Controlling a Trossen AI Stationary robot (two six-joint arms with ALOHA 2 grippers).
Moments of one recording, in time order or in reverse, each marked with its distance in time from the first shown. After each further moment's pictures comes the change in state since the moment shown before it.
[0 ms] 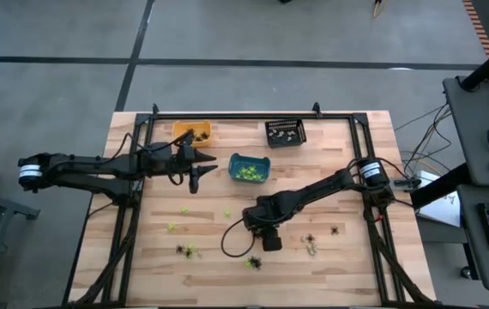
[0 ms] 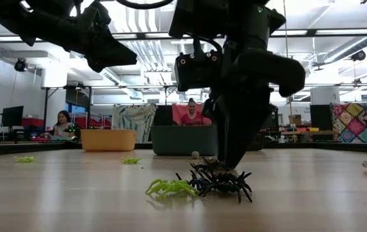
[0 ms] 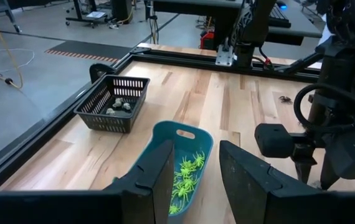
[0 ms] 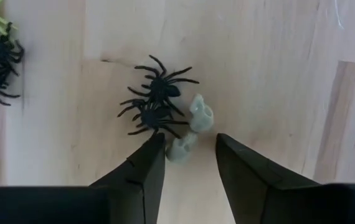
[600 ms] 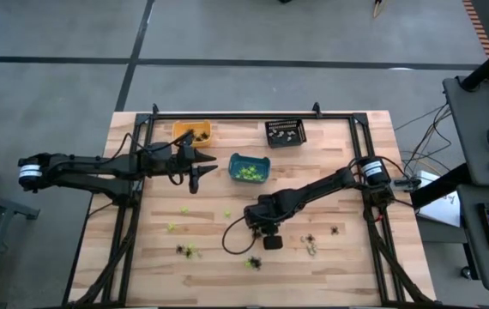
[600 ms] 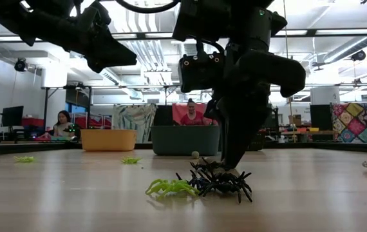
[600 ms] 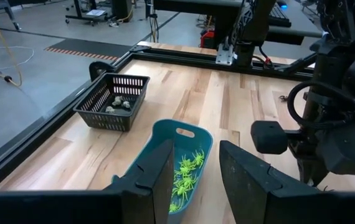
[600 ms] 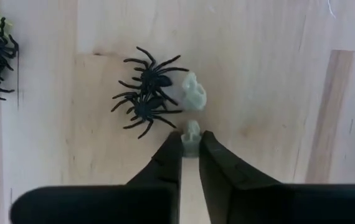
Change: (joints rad) left arm 0.000 0.000 0.000 -0.005 0.000 -0.008; right arm -0.013 -0.011 -0.031 0.009 -0.010 0.002
